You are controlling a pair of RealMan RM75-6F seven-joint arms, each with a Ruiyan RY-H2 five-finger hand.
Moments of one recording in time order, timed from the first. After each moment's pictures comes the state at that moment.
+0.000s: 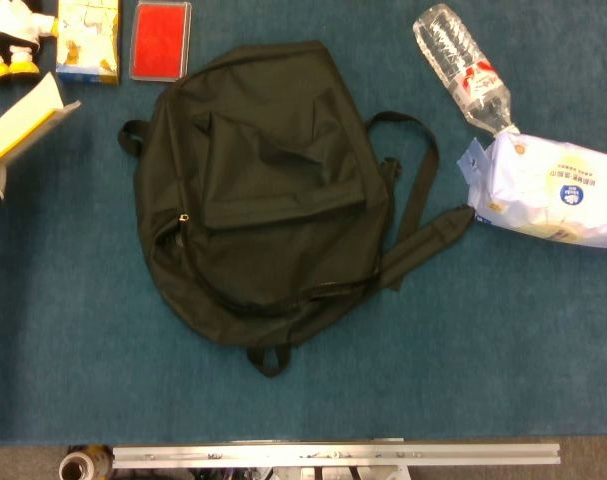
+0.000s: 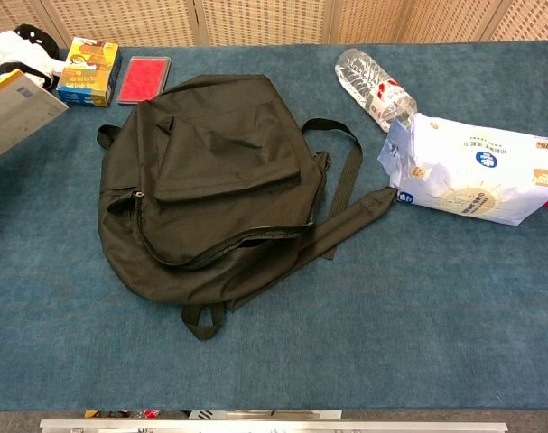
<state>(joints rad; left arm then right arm) -0.33 -1.52 -0.11 -0.97 1.38 1.44 0.05 0.13 -0.97 0.13 -1.84 -1.50 1.44 0.02</state>
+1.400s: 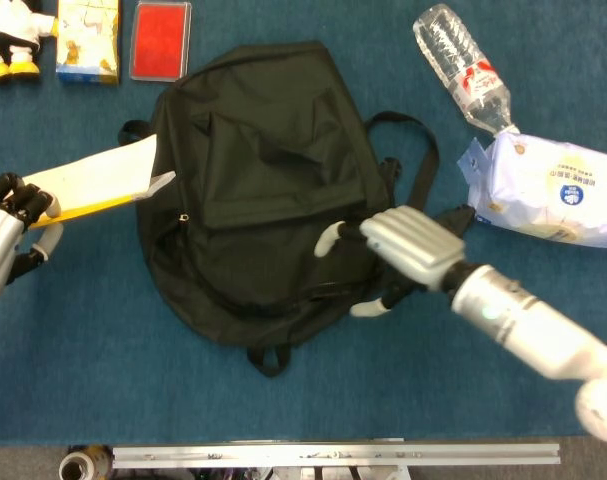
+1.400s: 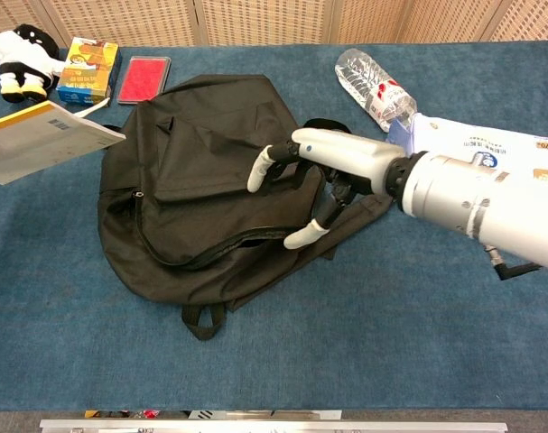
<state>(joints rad) -0.28 -1.32 0.02 -1.20 1.75 1.66 -0.04 0.79 -1.40 0.15 -1.98 -0.99 0.77 -0.22</state>
